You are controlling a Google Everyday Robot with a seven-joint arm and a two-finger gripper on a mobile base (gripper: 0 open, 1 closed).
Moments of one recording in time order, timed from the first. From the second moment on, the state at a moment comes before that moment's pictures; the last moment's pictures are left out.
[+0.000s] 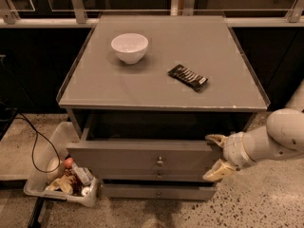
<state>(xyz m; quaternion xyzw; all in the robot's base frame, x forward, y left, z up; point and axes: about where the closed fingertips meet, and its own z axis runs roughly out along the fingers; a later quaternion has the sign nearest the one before) 0.462 -0.209 0.638 -0.61 0.73 0.15 0.27</state>
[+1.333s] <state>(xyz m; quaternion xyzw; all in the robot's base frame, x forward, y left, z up) 0.459 -0.206 0.650 -0.61 0.73 0.15 0.27</state>
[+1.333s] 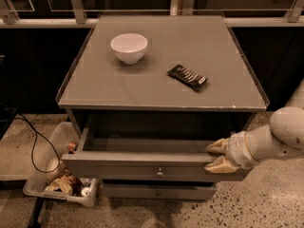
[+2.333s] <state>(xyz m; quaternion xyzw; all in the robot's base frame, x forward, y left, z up) 0.417 -0.217 0.639 -0.62 0.71 0.18 0.28</state>
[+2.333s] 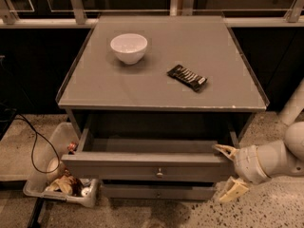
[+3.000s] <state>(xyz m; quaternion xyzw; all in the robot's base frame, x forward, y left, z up) 0.403 -0.223 0.643 -0.62 0.71 0.19 0.28</state>
